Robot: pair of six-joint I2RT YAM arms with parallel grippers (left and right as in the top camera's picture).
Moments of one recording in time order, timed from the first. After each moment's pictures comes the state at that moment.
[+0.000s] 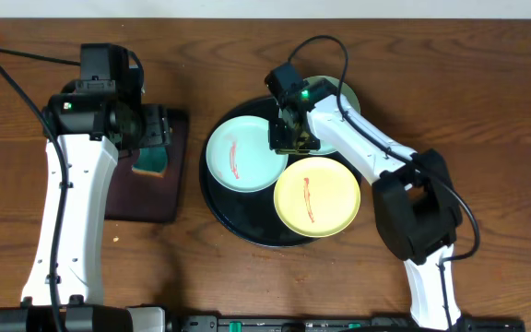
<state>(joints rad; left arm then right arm) 0.02 1.50 1.49 -1.15 -0.06 -0.09 0.57 2.20 1.77 -0.95 -0.13 0.56</state>
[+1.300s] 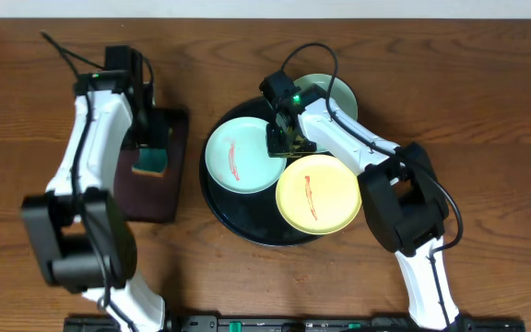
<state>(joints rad) 0.08 1.85 1.49 -1.07 -0.11 0.05 0.59 2.28 1.78 -0.91 -0.08 0.53</state>
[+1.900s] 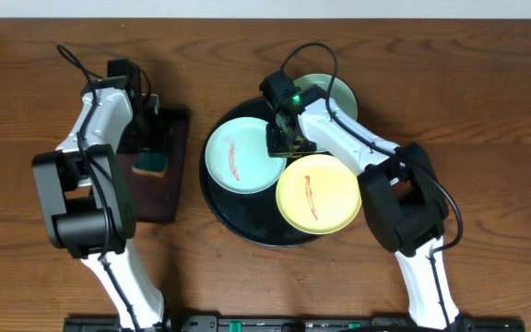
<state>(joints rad) 0.14 2.07 1.49 -0.92 -0.02 0.10 0.59 2.28 1.78 -0.91 -0.07 0.53</state>
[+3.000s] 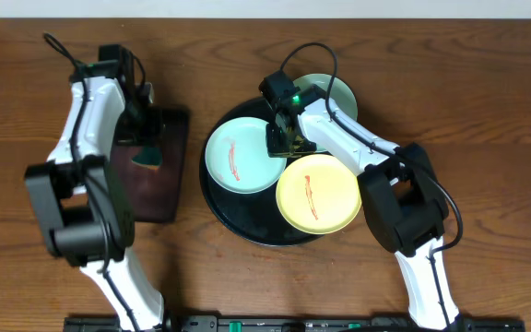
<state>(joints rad) 0.14 1.99 1.61 -1.13 0.04 0.03 0.59 2.28 1.78 -0.91 -0.07 0.53</state>
